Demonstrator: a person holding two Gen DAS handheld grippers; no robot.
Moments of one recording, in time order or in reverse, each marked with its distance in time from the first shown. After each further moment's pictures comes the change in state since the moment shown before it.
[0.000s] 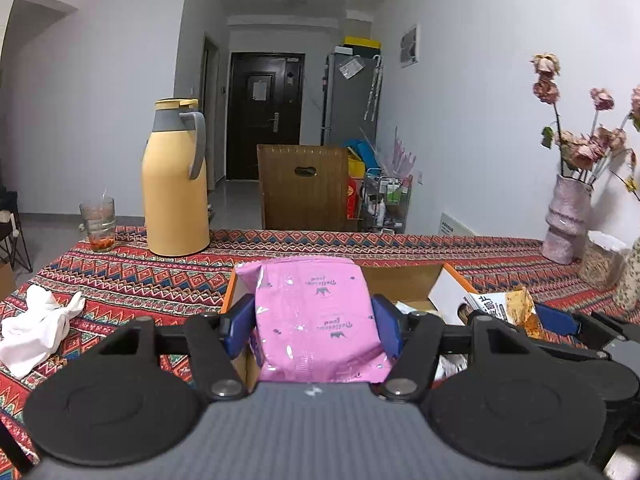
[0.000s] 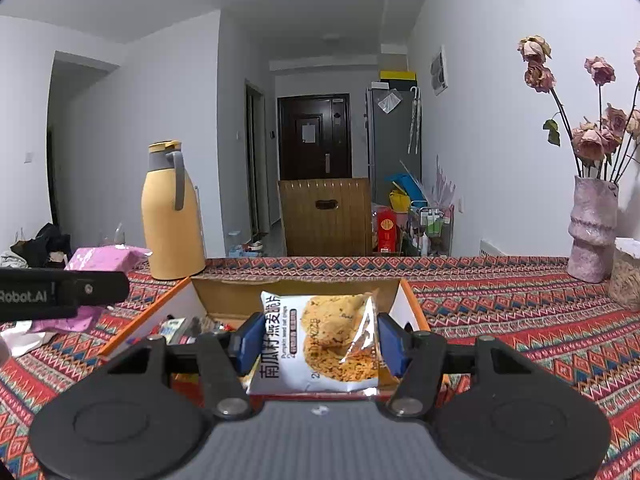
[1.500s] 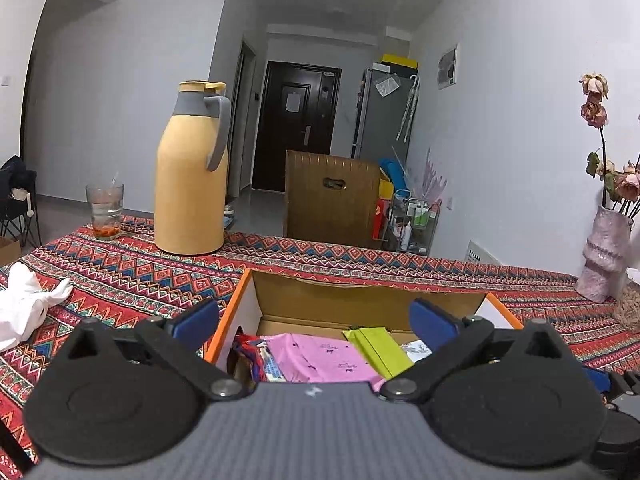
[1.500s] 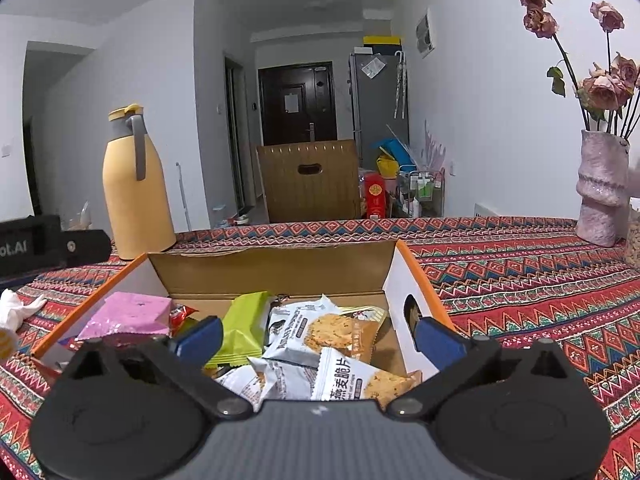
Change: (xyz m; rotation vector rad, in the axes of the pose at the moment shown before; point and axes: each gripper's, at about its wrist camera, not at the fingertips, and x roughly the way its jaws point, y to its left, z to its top) left arm 0.063 0.011 -0.012 -0.099 -0.063 0.071; right arm 0.073 -0.013 -0.022 0.044 0.096 -0.036
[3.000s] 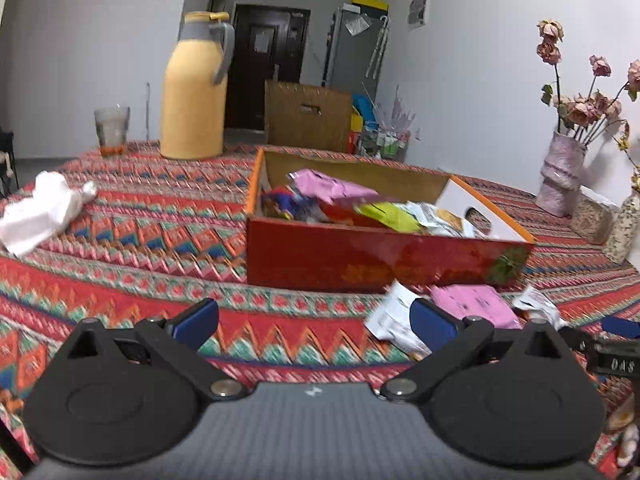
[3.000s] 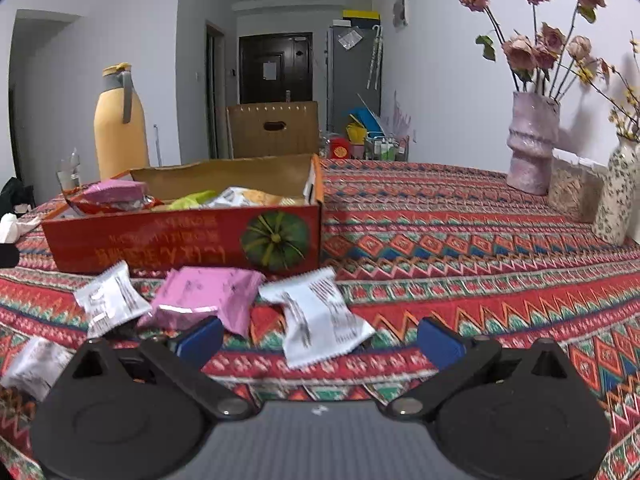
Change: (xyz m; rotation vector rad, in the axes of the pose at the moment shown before) left arm -0.096 0.050 -0.084 0.038 0.213 -0.115; right arm -0.117 -0.065 -0.089 -0.013 0.103 -0.095
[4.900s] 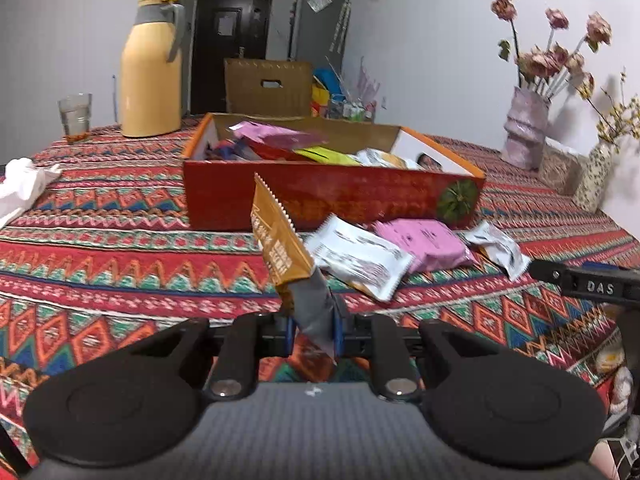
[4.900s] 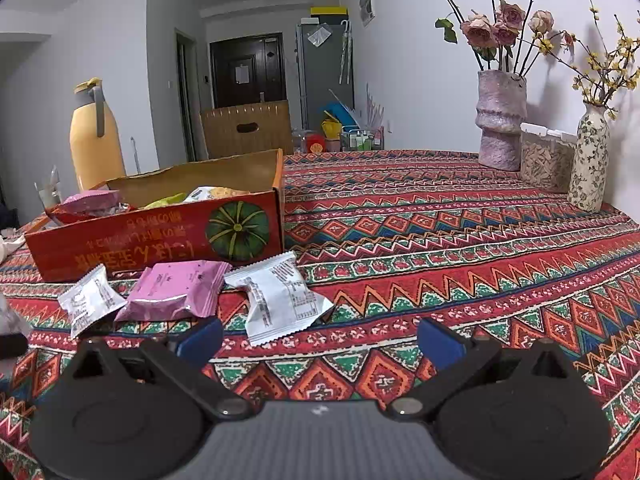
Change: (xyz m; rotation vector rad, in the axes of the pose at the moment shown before) left arm -0.009 -0.033 -0.037 0.075 0.051 -0.055; right arm -0.008 -0.019 -0.010 0.065 0.008 -0.040
